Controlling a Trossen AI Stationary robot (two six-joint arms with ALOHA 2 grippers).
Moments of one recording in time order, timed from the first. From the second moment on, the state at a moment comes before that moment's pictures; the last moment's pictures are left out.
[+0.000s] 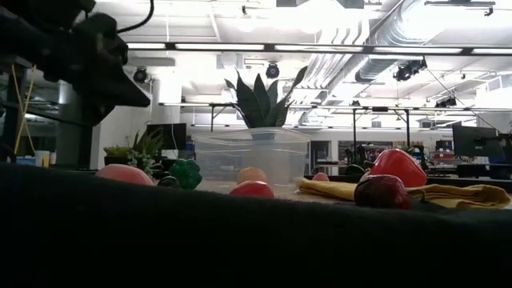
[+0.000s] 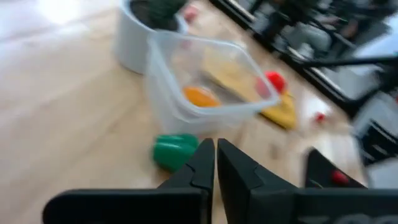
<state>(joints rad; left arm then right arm) 0.13 0.61 0.23 -0.07 -0.18 -0.63 0.14 1.34 1.72 -0.96 0.43 0.63</state>
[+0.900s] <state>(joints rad) 0.51 0.96 0.23 0.15 0.21 -0.43 0.14 1.34 1.72 -0.96 0.42 0.58</state>
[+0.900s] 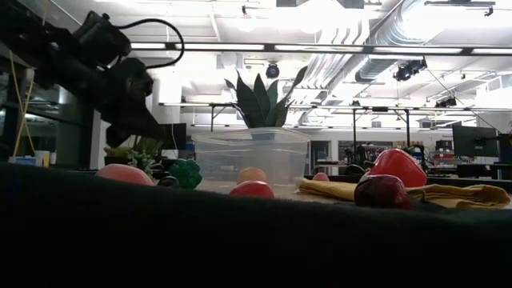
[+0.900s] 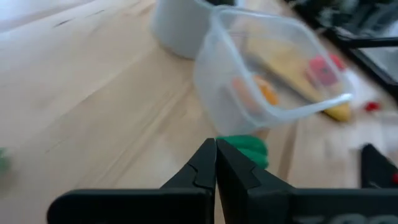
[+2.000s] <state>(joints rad) 0.57 1.50 0.38 0.40 0.39 -0.35 0.14 1.34 1.72 -0.96 0.42 0.61</state>
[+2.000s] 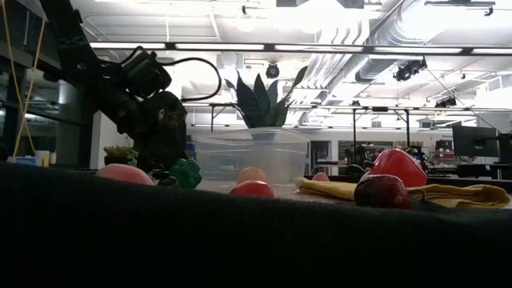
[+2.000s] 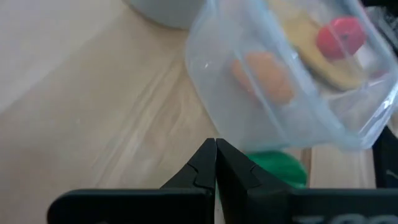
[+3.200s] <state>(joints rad) 0.57 1.50 0.38 0.39 0.38 -0.29 0.14 1.34 1.72 -0.96 0.44 0.61</state>
